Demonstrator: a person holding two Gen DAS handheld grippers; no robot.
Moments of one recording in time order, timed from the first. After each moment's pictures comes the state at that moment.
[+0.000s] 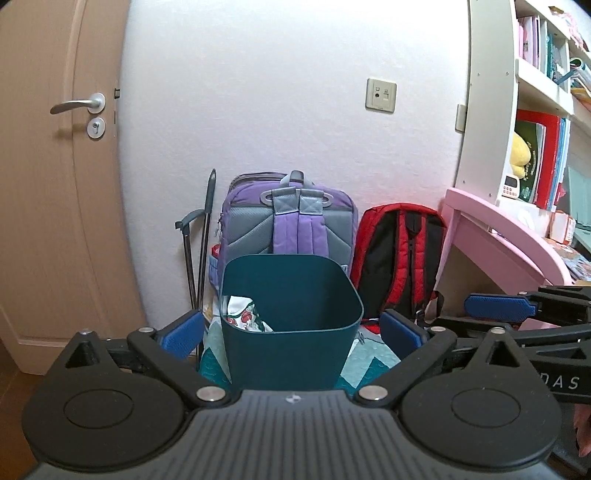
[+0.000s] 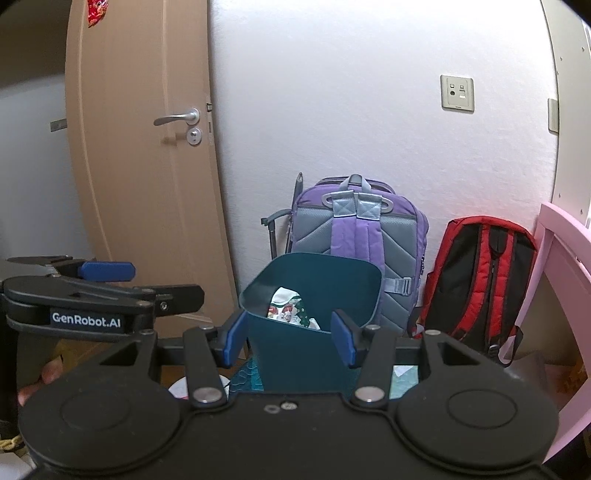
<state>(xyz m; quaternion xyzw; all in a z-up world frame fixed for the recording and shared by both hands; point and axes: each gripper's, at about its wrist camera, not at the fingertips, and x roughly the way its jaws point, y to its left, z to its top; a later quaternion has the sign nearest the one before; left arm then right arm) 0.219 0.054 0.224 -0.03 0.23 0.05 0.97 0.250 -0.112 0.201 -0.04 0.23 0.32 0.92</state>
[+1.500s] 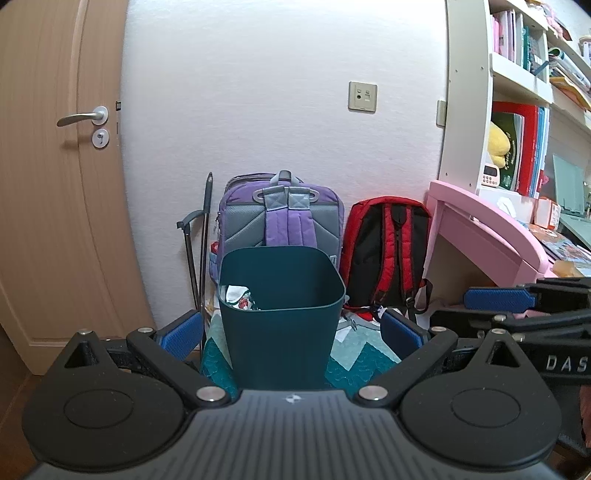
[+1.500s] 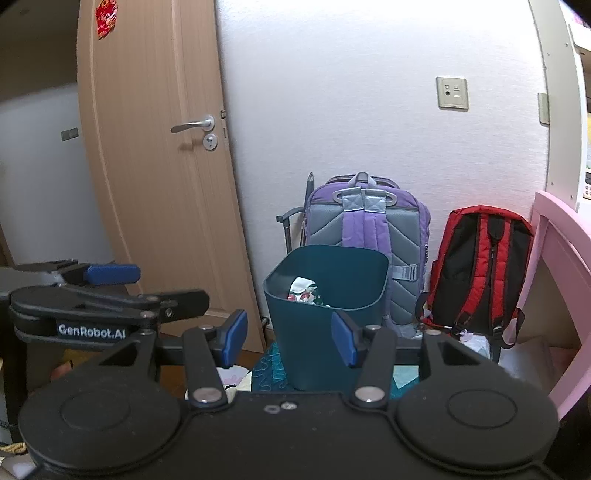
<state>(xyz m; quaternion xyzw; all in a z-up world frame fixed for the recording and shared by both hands) 0.166 0.026 0.235 -0.01 0.23 0.05 0.97 0.199 -0.136 0.212 -0.02 0.24 0.32 0.92</state>
